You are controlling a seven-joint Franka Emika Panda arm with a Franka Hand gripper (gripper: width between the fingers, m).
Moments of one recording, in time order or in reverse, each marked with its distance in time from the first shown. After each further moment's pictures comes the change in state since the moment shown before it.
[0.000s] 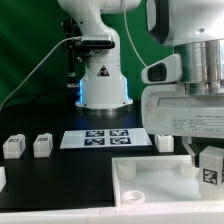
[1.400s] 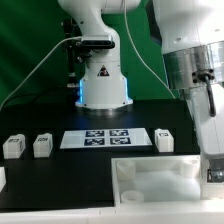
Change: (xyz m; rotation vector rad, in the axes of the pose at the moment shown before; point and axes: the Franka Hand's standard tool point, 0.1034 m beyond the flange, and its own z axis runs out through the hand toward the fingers) arm -0.005 0.002 0.003 0.030 -0.078 0.973
